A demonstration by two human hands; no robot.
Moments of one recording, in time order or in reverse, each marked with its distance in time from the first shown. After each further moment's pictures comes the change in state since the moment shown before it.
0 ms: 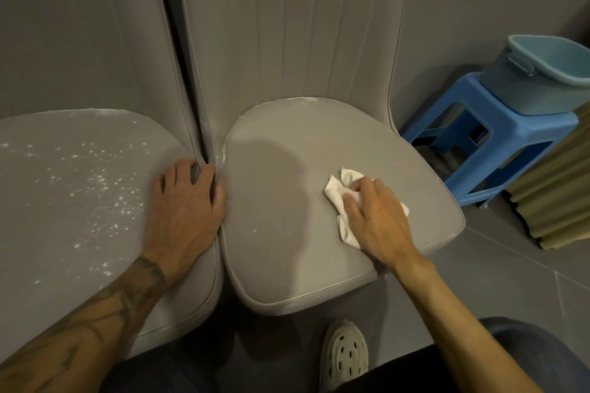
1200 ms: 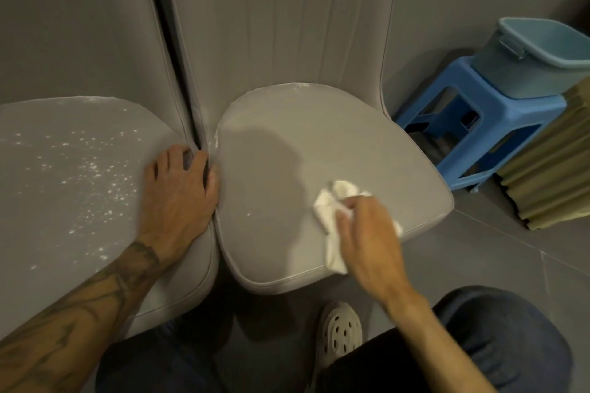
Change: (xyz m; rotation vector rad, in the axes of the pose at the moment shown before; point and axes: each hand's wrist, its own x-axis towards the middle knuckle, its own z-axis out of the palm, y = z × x) left_hand -0.001 0.001 -0.001 -0.007 0.006 0.001; right_hand -0.069 -0.023 -0.002 0.054 0.060 0.015
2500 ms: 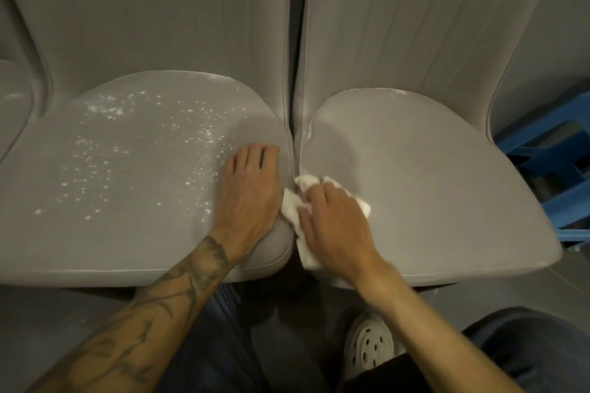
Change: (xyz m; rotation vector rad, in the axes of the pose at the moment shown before) left_hand -0.043 -0.014 -0.025 -0.032 0.100 -0.021; right_hand 0.025 -0.120 0.072 -0.066 -0.152 -0.542
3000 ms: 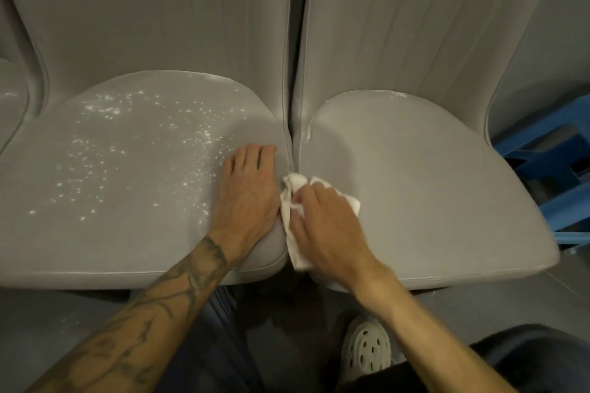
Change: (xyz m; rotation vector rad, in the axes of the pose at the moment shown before) left_hand 0.000 0.000 -0.002 -0.015 -0.080 -0.012; right_hand 0.004 -0.012 -0.006 0.059 -0.047 -0.032
